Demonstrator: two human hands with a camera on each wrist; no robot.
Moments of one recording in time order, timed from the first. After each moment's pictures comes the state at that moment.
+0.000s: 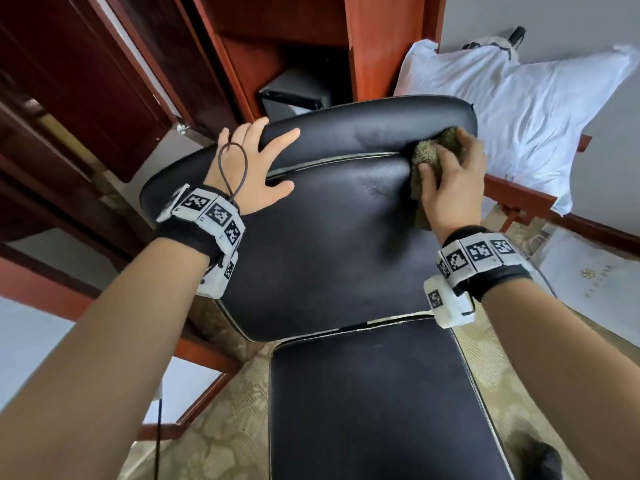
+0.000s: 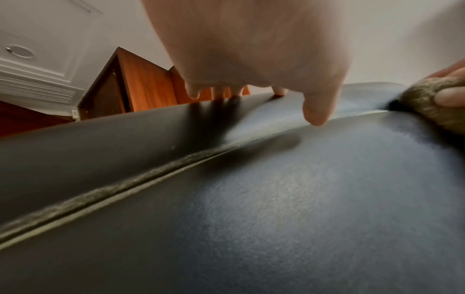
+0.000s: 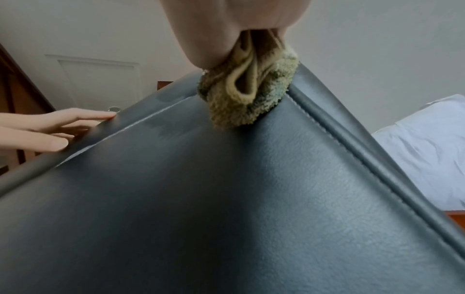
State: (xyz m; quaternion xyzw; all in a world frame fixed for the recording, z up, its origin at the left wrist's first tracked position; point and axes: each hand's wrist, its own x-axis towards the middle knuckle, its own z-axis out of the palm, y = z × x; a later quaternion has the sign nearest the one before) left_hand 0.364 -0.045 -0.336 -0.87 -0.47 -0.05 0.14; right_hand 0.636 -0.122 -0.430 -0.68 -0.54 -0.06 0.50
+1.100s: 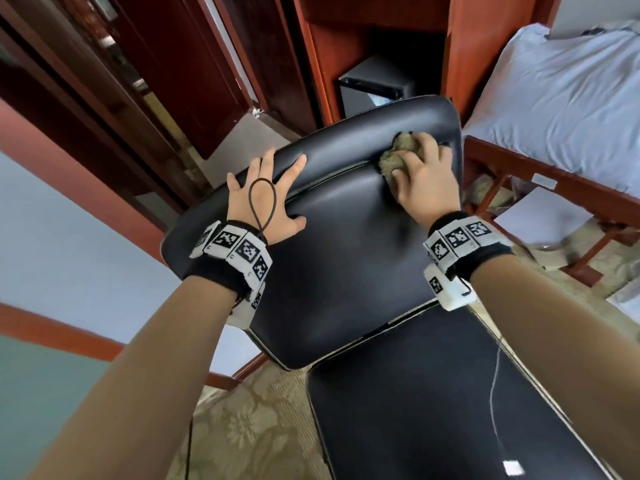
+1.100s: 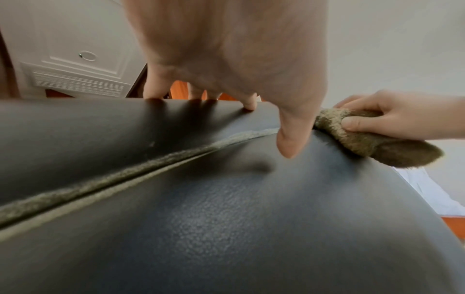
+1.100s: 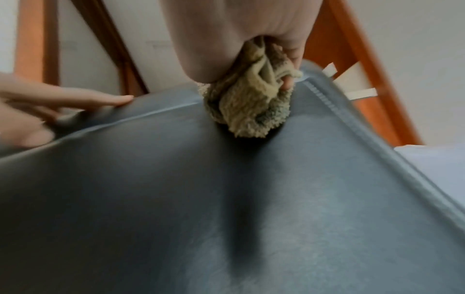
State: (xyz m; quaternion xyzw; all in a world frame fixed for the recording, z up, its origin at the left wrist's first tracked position) left_hand 0.262 -0.115 -0.334 -0.75 -0.64 0.04 0.12; right_hand 0.501 -0.083 -0.413 -0.60 -0.70 -0.03 0.39
